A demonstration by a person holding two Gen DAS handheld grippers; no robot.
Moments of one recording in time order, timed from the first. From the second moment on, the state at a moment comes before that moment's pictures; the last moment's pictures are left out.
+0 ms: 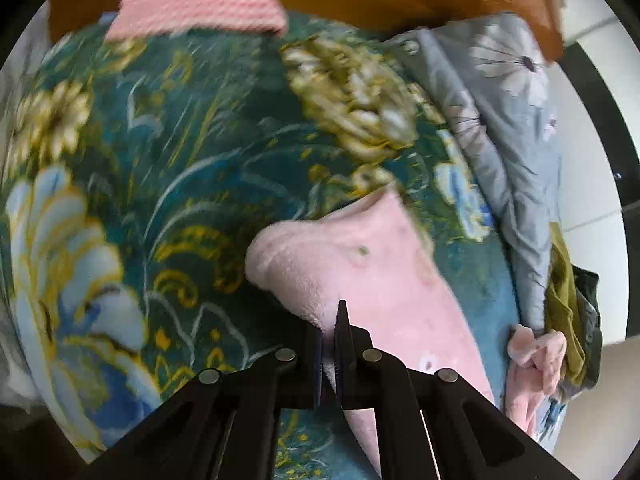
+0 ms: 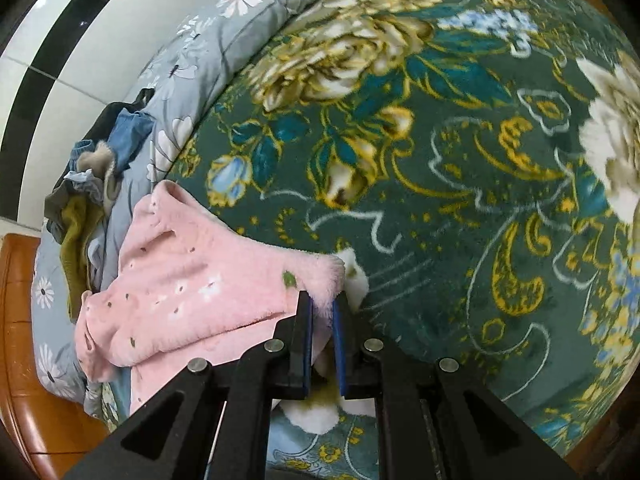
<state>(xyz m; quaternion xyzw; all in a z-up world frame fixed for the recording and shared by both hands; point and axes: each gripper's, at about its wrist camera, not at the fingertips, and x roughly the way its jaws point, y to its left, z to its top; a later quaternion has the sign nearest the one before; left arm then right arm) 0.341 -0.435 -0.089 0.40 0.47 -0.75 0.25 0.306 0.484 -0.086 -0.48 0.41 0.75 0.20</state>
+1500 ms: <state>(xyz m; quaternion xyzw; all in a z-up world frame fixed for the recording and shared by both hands) 0.236 -0.445 -0.129 0.56 0.21 -0.80 0.06 0.109 -0.031 -0.099 -0.59 -0.08 0.74 -0.32</state>
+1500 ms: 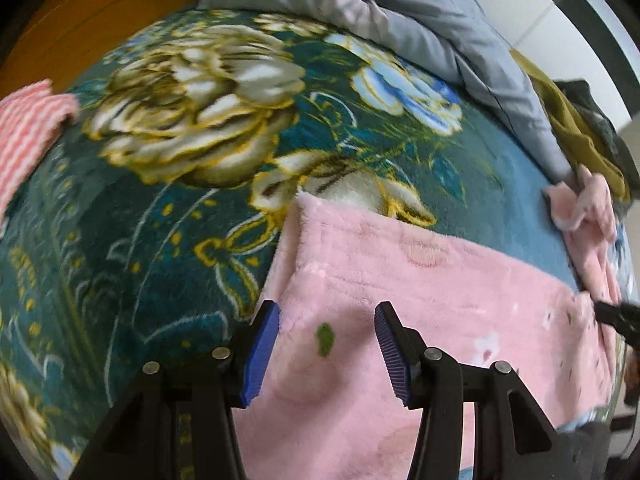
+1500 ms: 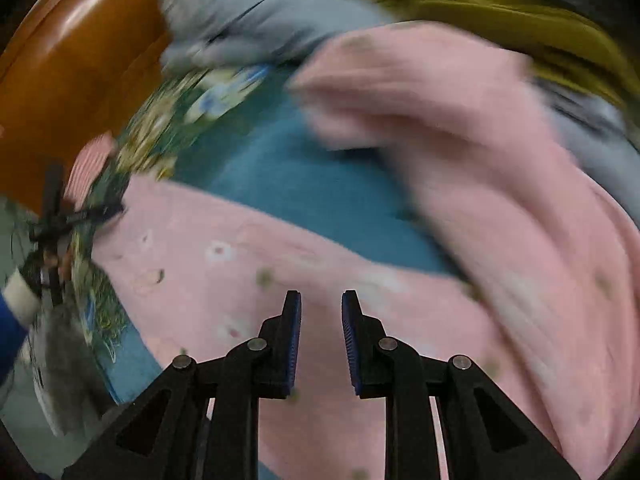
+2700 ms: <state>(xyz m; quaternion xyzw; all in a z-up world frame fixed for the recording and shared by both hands) 0.238 -0.461 -0.118 0.49 0.29 -0.82 -0.05 0.107 -0.102 -0.143 -0.57 -0.31 0.65 -0.39</state>
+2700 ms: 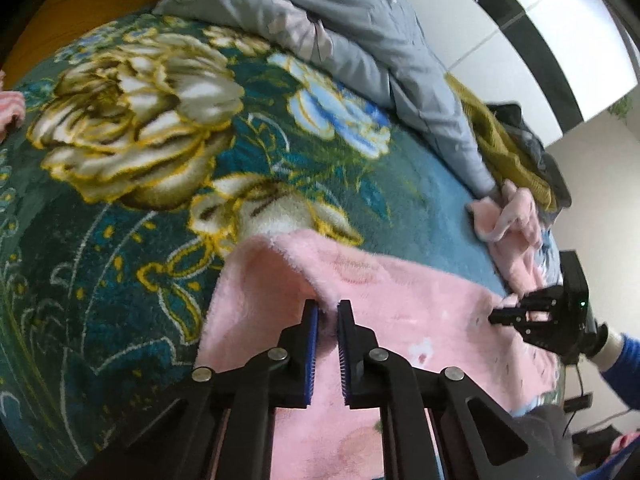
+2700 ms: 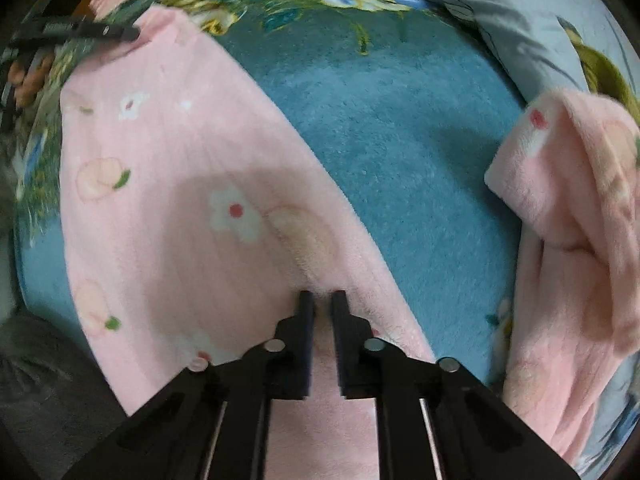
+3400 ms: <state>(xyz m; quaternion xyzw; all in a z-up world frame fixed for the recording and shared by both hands) 0.205 -0.493 -0.097 0.41 0.35 -0.84 0.00 0.091 -0.103 -0.138 -0.58 -0.28 0.63 -0.43</state>
